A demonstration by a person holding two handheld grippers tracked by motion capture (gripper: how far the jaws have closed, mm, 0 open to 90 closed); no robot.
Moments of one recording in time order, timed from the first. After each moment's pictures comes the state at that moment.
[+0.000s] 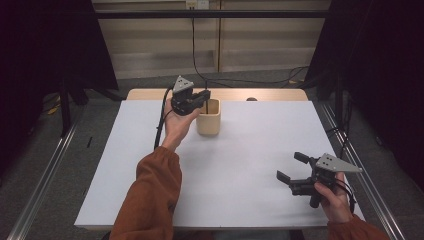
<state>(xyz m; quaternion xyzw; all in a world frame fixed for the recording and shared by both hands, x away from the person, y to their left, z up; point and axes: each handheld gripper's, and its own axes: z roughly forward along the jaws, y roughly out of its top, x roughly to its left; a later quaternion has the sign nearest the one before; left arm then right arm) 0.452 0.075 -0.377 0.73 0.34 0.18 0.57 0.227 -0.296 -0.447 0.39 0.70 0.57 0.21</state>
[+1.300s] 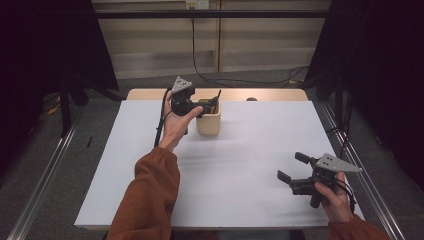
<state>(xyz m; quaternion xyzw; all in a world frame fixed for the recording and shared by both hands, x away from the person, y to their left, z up) 0.455 0.077 -0.381 0.72 0.35 0.17 0.58 0.228 -0.299 -0.451 0.40 0.69 0.56 0.21</state>
